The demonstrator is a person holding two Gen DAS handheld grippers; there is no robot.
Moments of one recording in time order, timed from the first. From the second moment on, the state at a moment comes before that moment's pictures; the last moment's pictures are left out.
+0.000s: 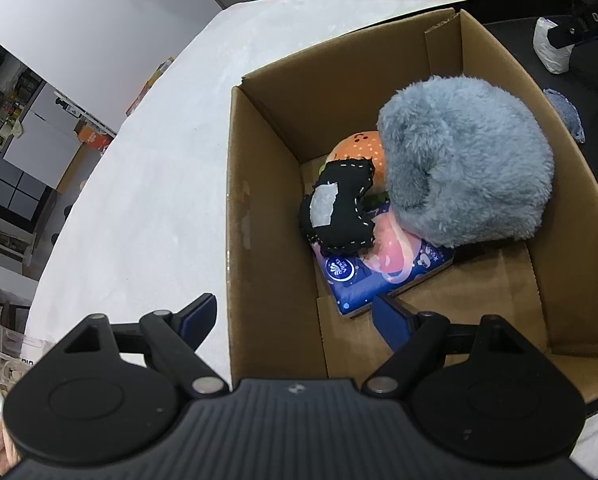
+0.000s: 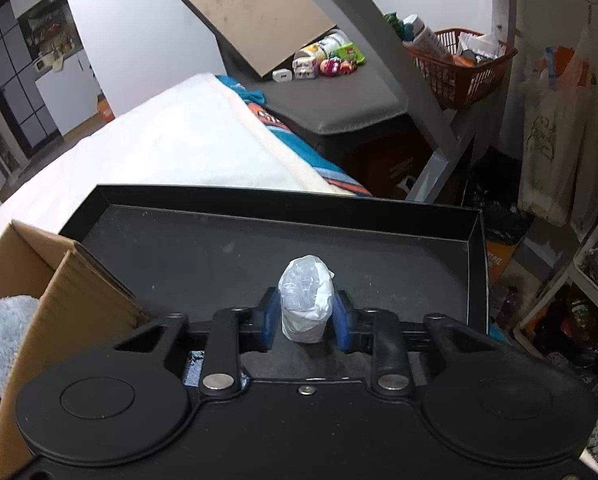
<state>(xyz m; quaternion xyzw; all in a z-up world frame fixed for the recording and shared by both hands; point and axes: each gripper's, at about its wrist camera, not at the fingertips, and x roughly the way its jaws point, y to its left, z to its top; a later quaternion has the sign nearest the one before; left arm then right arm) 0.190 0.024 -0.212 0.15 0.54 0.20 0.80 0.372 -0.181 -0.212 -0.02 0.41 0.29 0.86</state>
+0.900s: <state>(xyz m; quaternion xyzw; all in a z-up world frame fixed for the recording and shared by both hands) 0.183 0.031 -0.202 0.13 0.53 0.20 0.82 0.336 -0.183 -0.175 -0.05 0.43 0.29 0.85</state>
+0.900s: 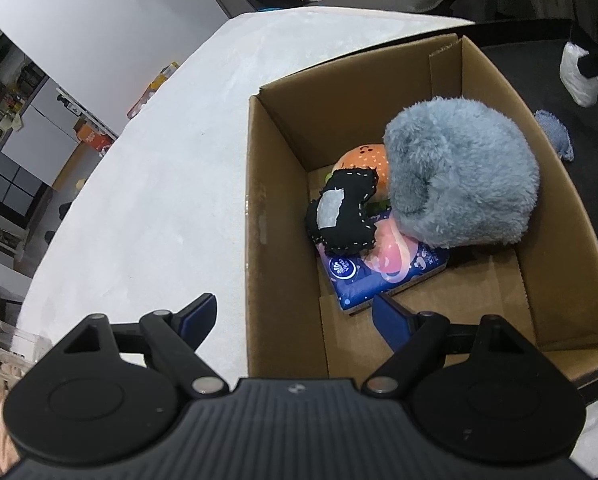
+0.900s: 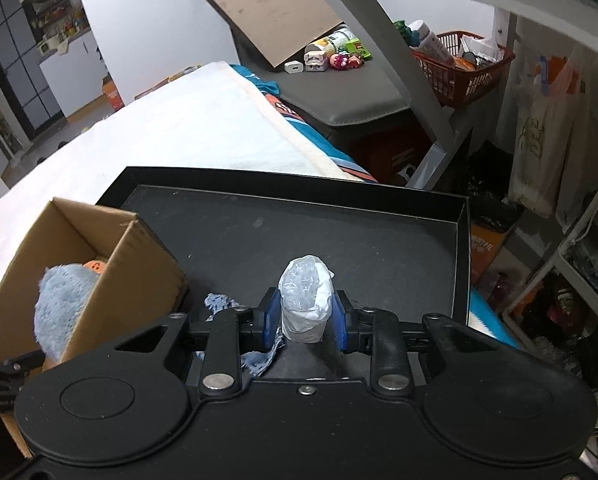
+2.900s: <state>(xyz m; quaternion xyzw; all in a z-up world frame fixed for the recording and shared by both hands) 0.149 0.097 -0.192 -0.07 0.49 0.13 0.86 0.227 -0.023 -0.099 -0.18 0.49 0.34 0.78</state>
